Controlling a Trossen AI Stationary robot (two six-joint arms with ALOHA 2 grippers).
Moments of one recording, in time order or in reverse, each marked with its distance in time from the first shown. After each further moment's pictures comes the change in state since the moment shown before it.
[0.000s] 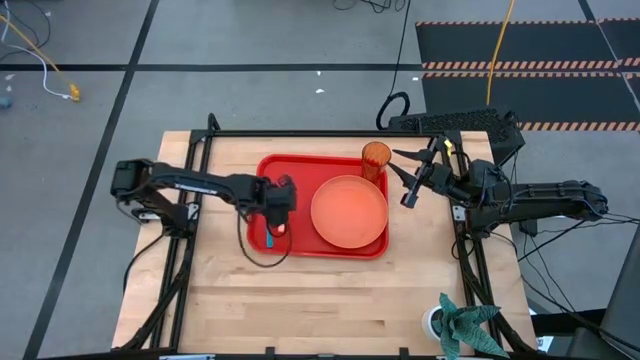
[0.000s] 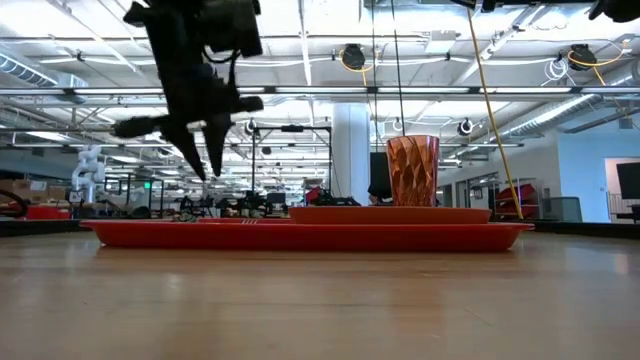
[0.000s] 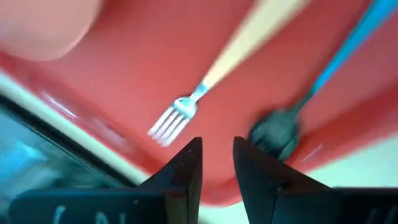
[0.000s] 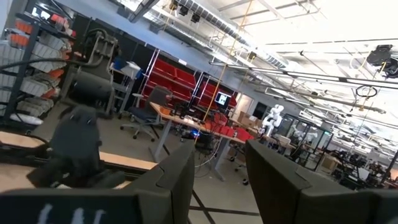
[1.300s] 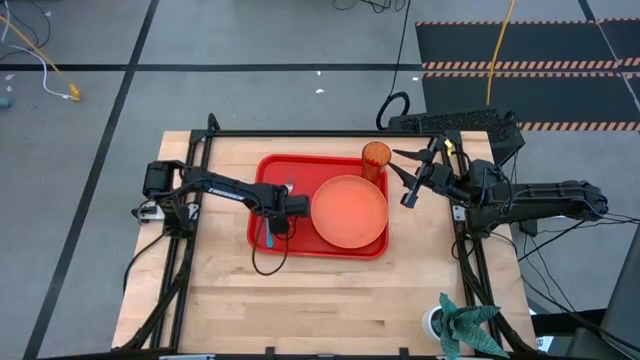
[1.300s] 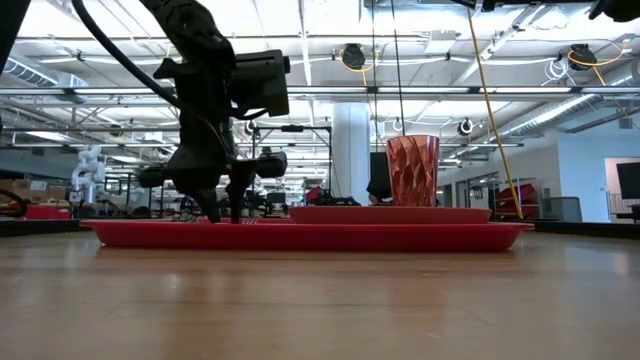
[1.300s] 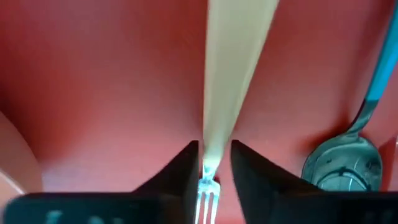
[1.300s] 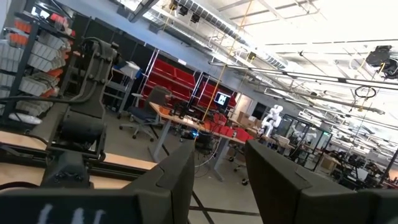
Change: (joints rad) left arm 0.011 0.243 -0.001 0.183 0.008 0.595; right arm 0.000 0.000 0.000 0.000 0.002 -0.006
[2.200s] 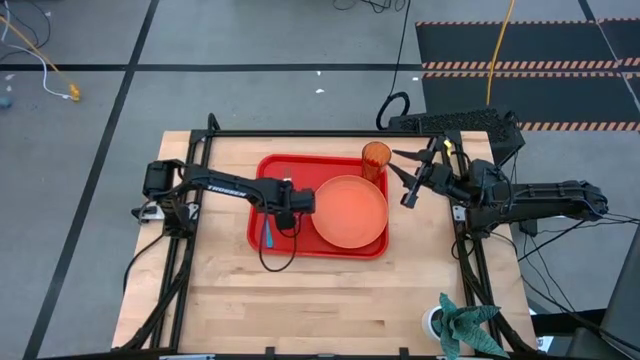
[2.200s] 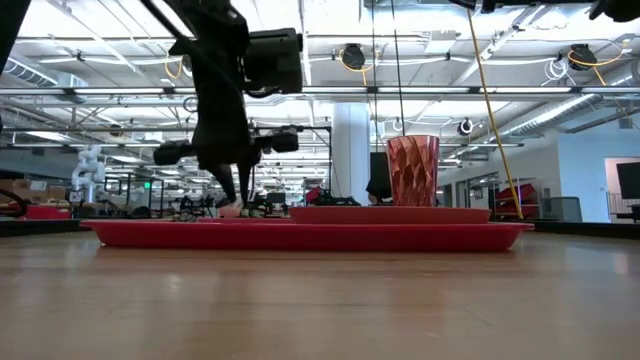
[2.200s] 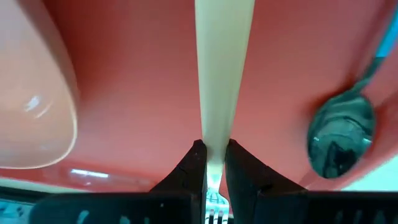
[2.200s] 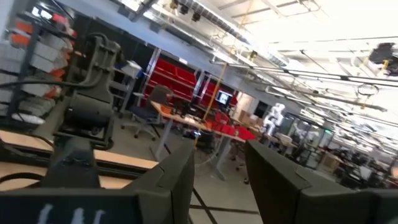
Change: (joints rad) left arm 0.002 0.000 0.141 -0.153 -0.059 -0.112; right arm 0.000 0.000 0.000 -0.007 0.000 0.011
